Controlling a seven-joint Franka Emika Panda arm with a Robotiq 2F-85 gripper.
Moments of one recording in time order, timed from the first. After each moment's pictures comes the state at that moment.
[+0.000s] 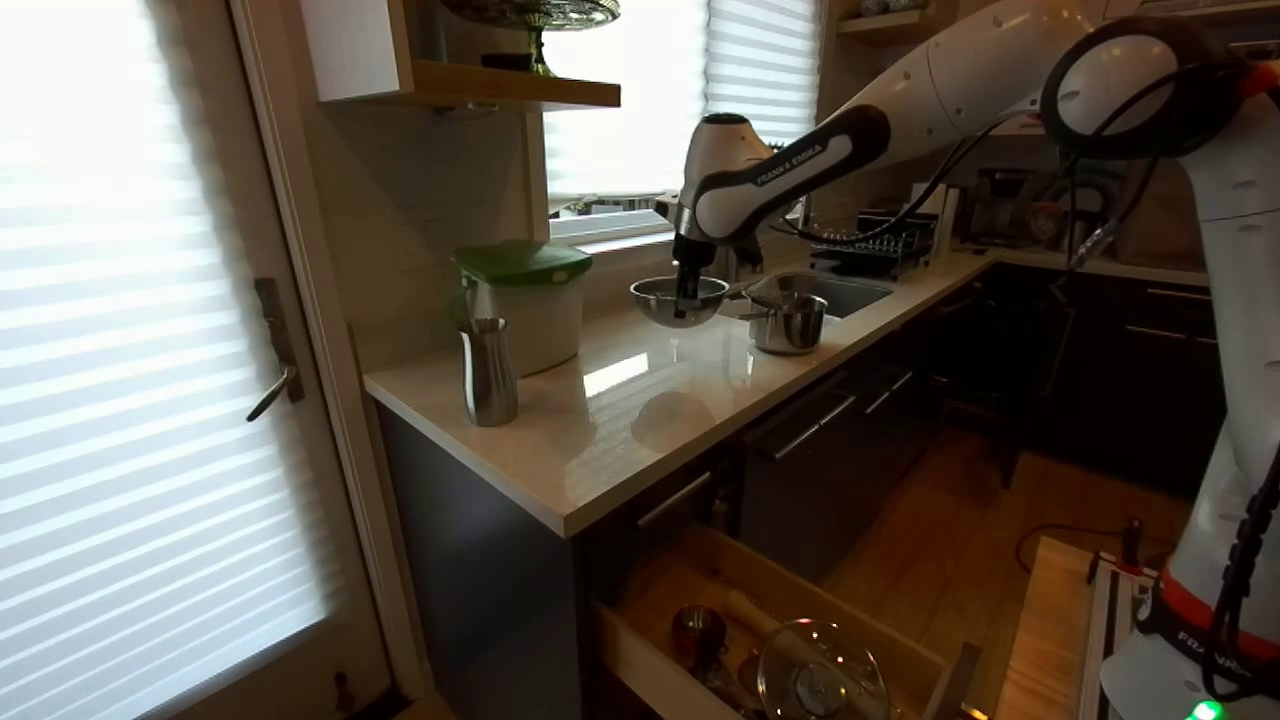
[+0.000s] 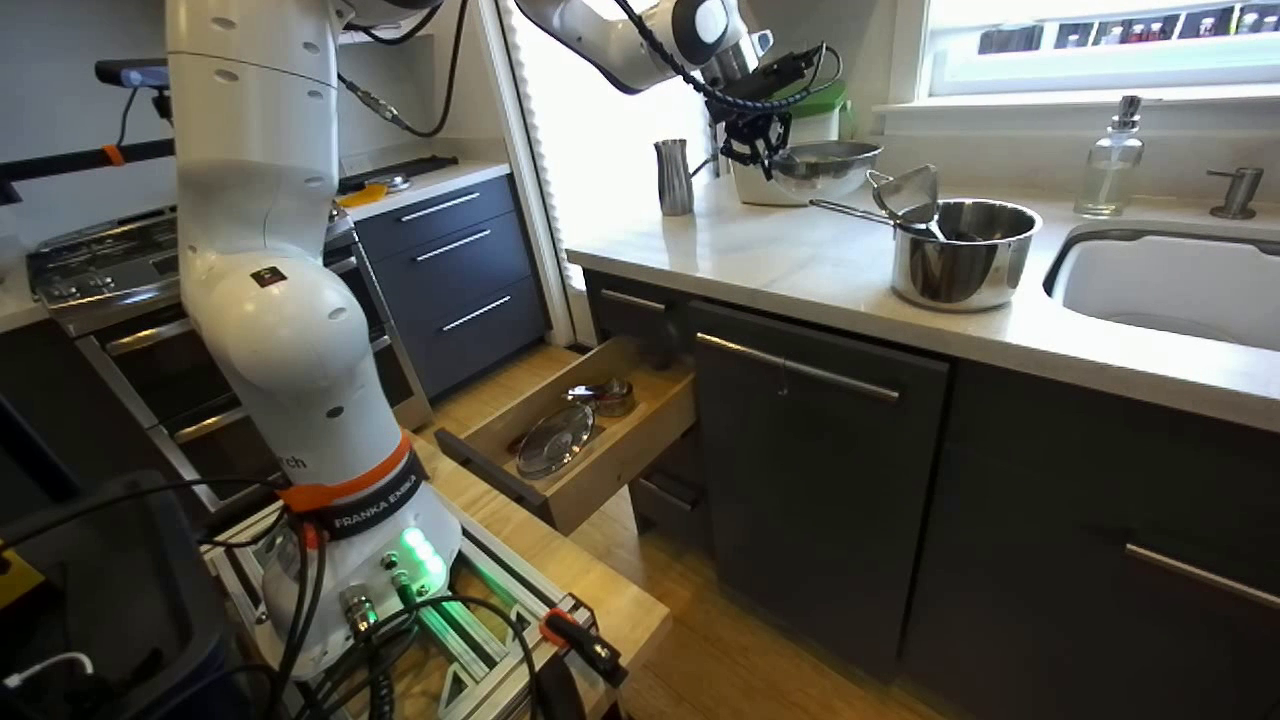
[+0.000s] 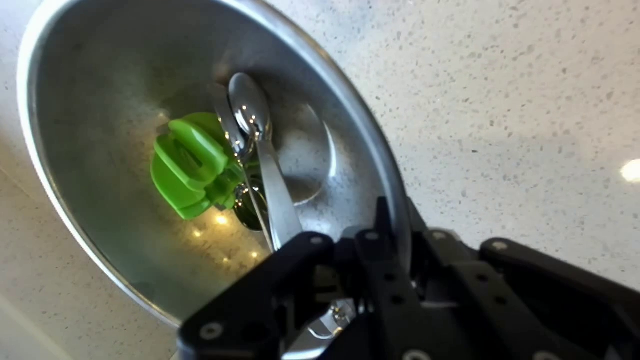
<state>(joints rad) -0.06 0.36 -0.01 -1.66 -0.22 2.39 -0.69</state>
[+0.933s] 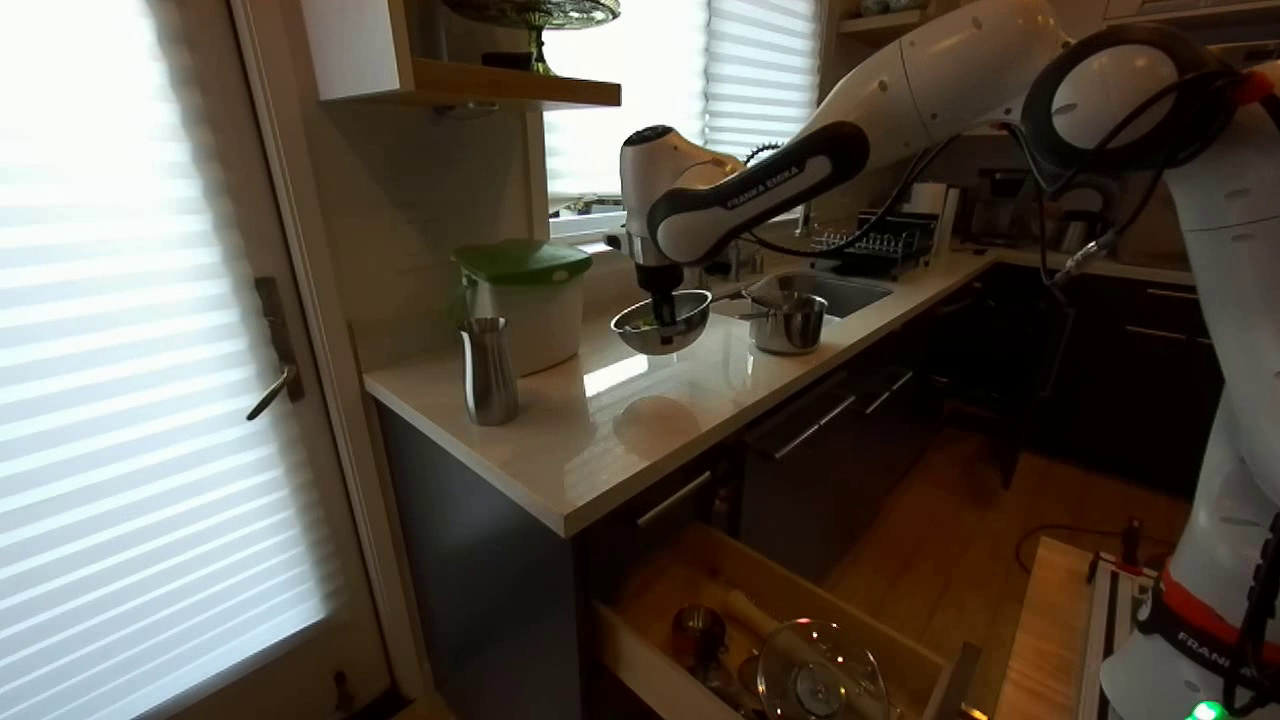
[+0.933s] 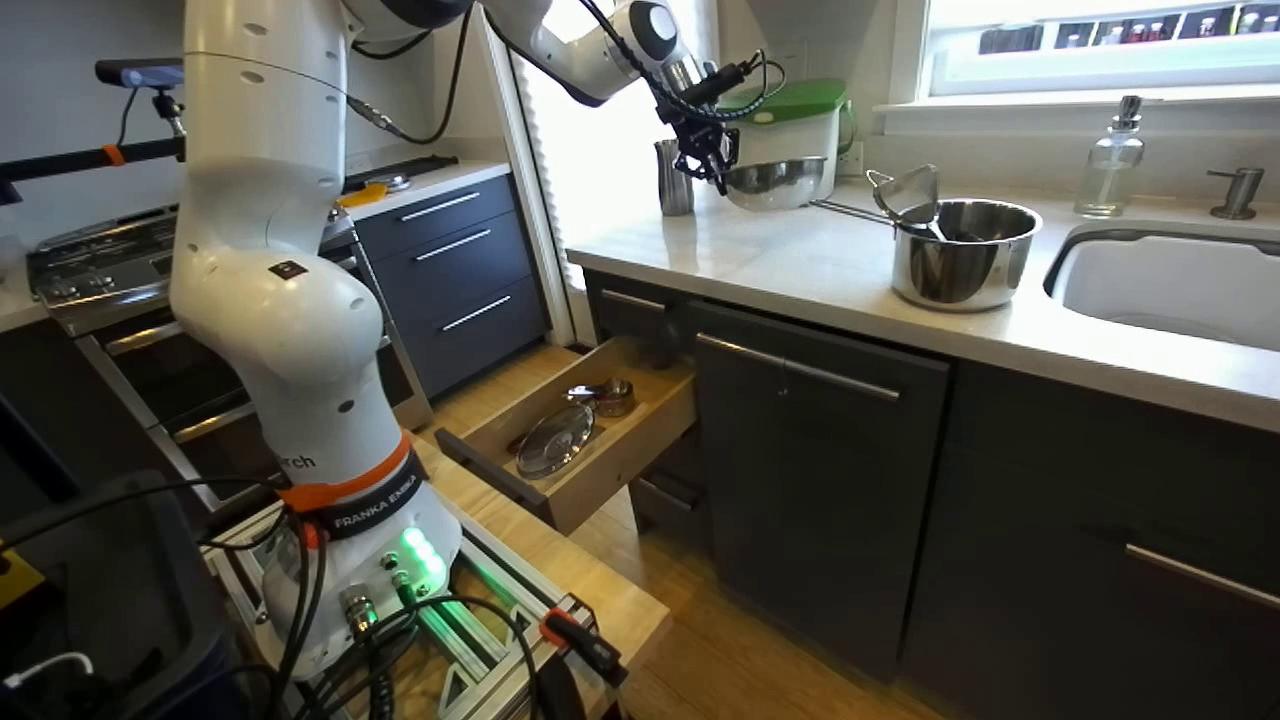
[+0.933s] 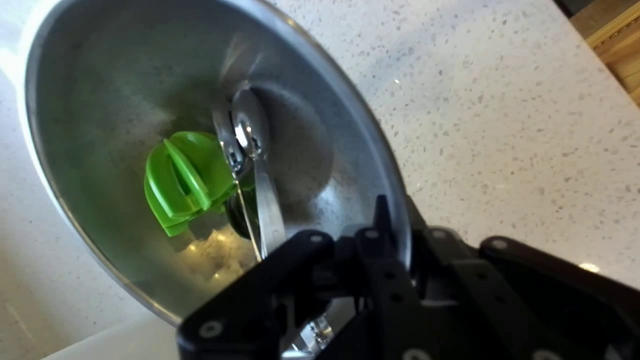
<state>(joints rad) 0.09 0.42 0.02 -1.57 -0.44 2.11 -0.53</state>
